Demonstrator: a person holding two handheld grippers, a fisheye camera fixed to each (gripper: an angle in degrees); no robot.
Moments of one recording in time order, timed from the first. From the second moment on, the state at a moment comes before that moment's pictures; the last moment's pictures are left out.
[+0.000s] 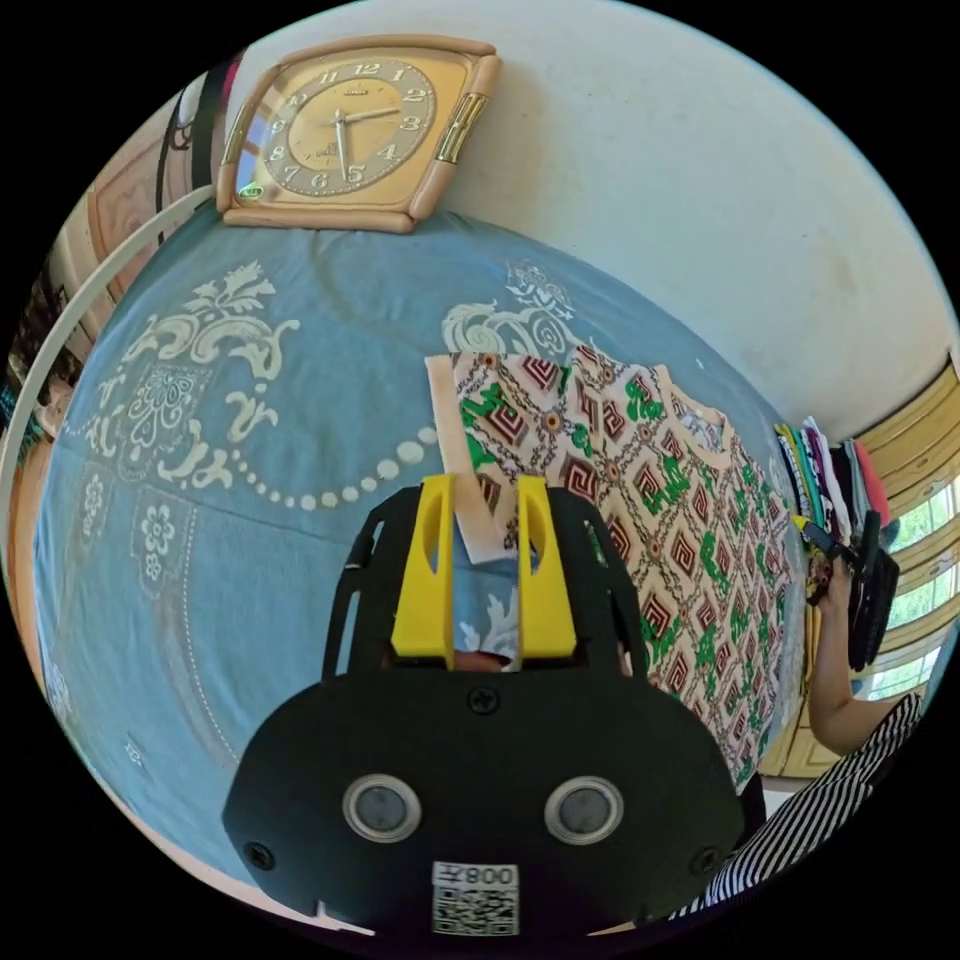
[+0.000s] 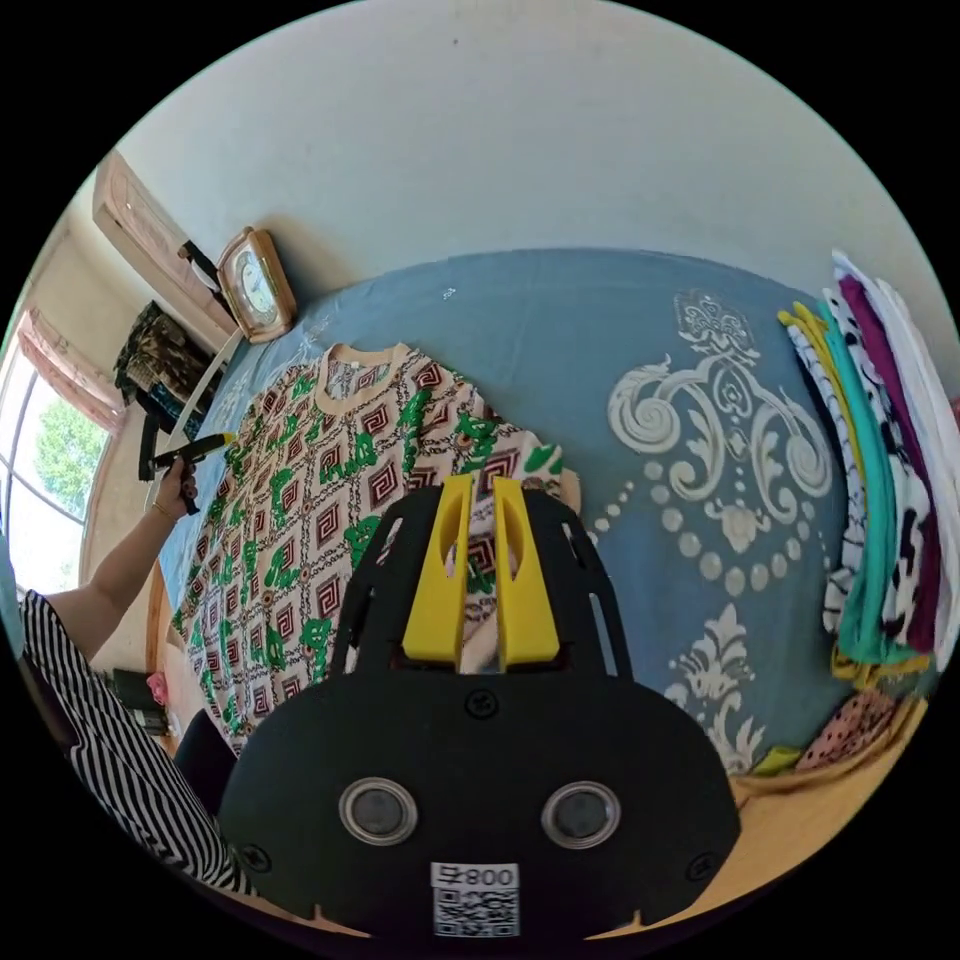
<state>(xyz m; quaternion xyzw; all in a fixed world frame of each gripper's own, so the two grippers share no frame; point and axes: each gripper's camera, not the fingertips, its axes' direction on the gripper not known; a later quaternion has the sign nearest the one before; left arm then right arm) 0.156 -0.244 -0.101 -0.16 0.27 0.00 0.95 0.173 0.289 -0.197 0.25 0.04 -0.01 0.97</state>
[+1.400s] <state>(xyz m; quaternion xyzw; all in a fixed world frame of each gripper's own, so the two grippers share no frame) 0.183 -0.309 -0.039 -0.13 0.15 0.01 0.98 0.154 0.296 -0.243 0.23 0.11 -0.01 0.97</state>
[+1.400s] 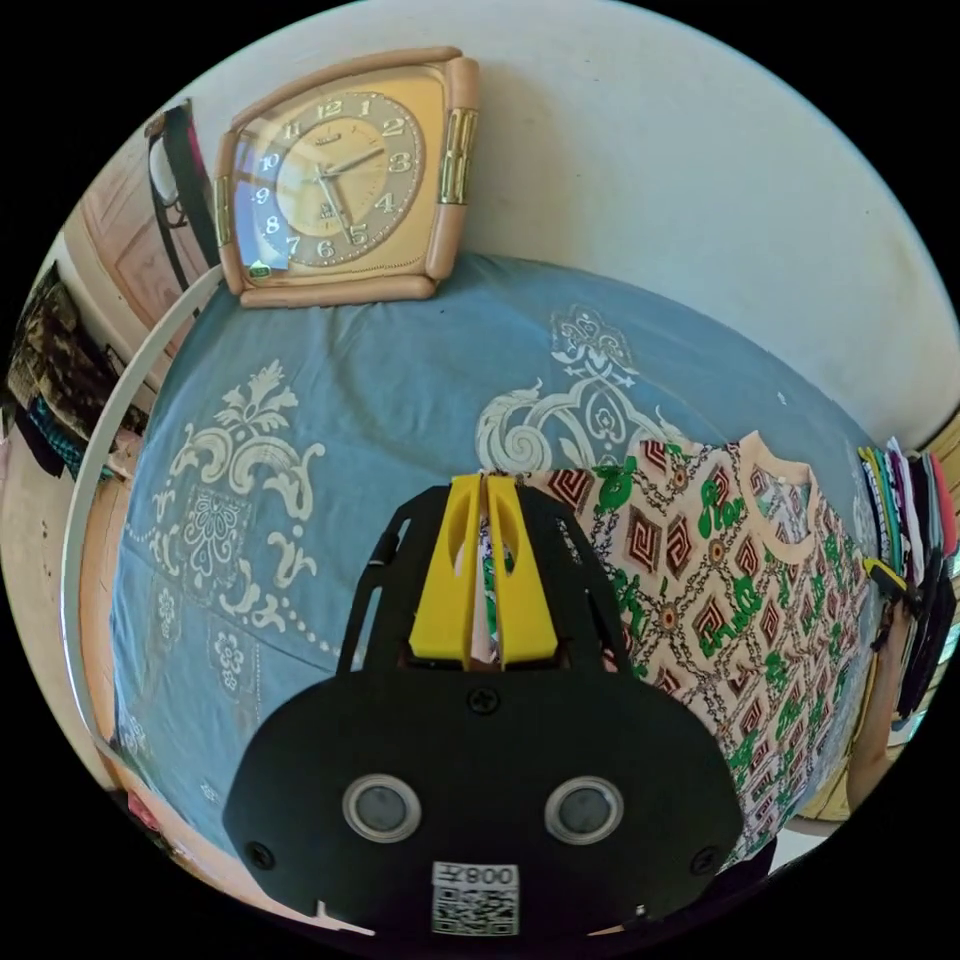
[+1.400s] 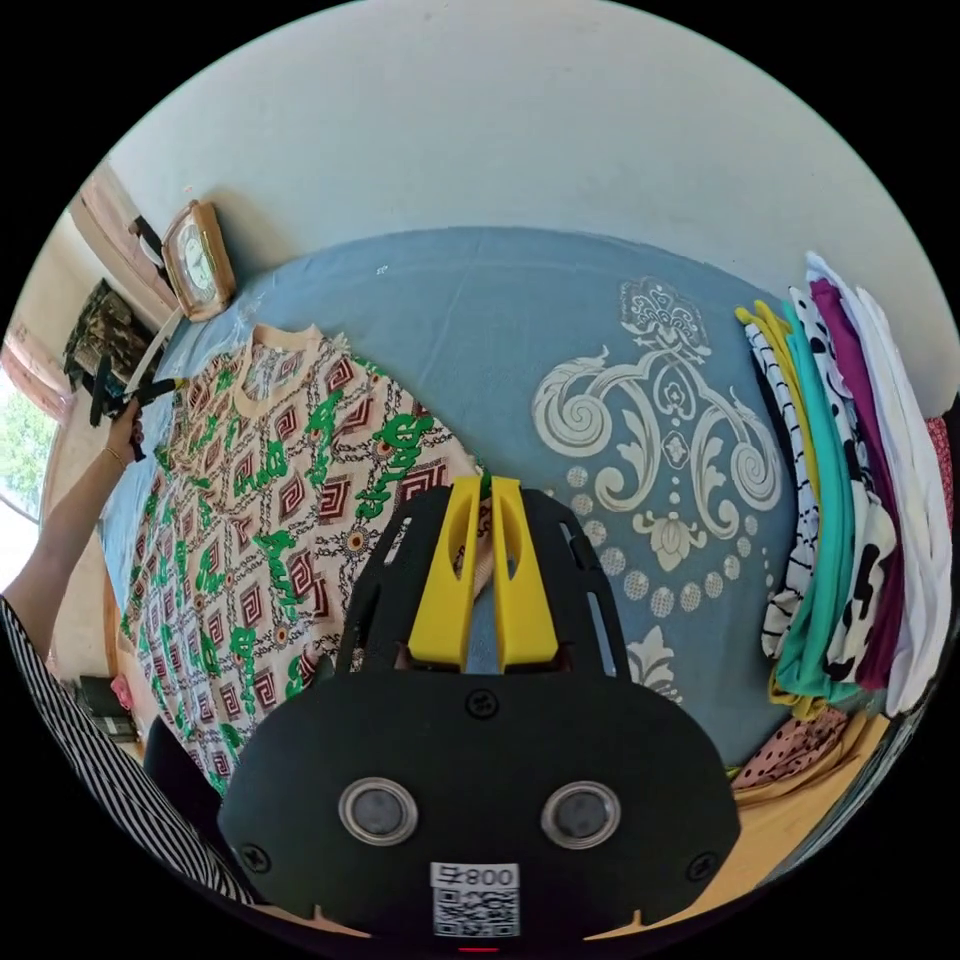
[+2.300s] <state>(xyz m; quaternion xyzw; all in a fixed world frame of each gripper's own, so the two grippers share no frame) 0.192 -0.184 0.027 -0.16 0.22 -0.02 0.96 0.162 0.479 -0.230 0.27 -0.01 0.10 0.96</state>
